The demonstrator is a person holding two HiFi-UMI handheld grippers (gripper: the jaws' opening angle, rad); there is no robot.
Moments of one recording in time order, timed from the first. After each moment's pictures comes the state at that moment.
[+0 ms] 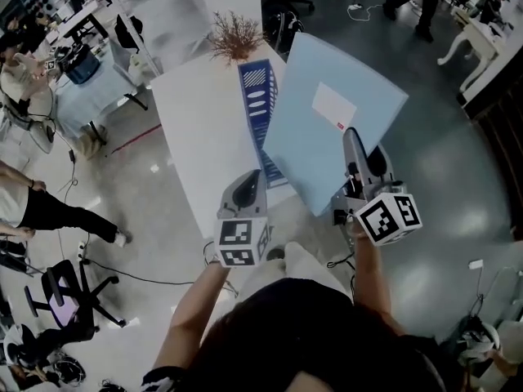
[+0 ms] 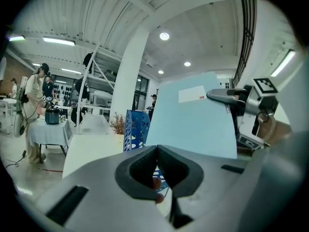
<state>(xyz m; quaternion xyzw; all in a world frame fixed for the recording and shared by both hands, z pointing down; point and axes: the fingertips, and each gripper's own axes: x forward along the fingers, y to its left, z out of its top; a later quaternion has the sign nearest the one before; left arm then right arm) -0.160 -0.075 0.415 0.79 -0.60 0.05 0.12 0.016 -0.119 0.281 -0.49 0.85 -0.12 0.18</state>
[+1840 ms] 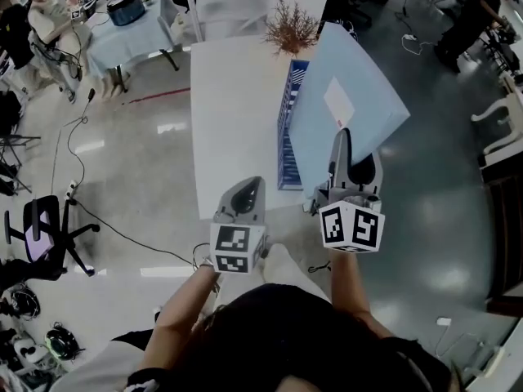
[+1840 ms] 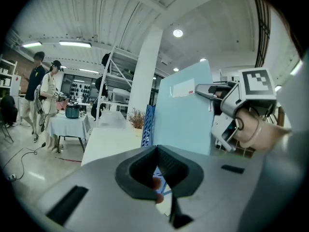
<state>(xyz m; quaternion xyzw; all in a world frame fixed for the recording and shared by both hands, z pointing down) -0.209 -0.056 0.444 0.73 -0.67 0.06 0.16 -0.078 -0.154 0.293 -0.50 0.85 0.02 0.15</state>
